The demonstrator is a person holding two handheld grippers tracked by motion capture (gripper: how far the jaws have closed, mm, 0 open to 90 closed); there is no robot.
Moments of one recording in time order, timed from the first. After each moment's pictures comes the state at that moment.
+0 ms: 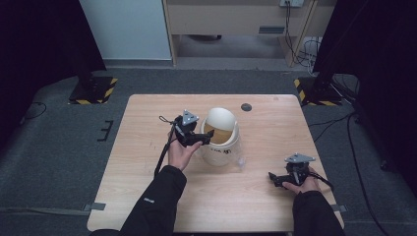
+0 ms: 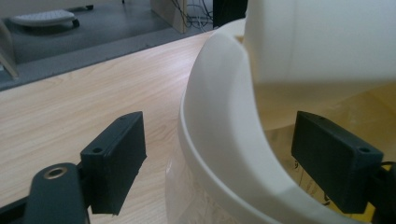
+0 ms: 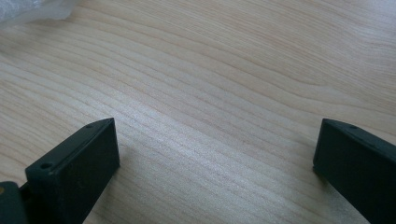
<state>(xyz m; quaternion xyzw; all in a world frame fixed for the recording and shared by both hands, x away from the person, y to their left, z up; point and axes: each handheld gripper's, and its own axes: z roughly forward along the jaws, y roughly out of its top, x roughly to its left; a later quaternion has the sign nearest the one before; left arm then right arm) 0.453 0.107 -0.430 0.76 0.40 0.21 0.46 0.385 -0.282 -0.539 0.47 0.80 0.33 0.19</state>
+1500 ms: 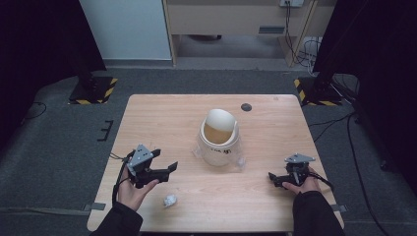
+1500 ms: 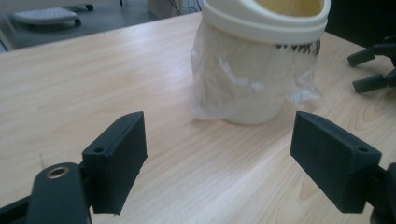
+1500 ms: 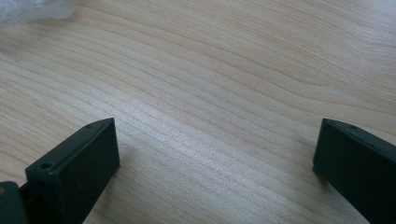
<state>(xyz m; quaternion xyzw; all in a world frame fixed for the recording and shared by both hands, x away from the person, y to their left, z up) 0.331 0.223 -0.448 0.76 0.40 0.19 0.48 0.385 -0.281 -0.539 0.47 0.80 0.33 0.19</state>
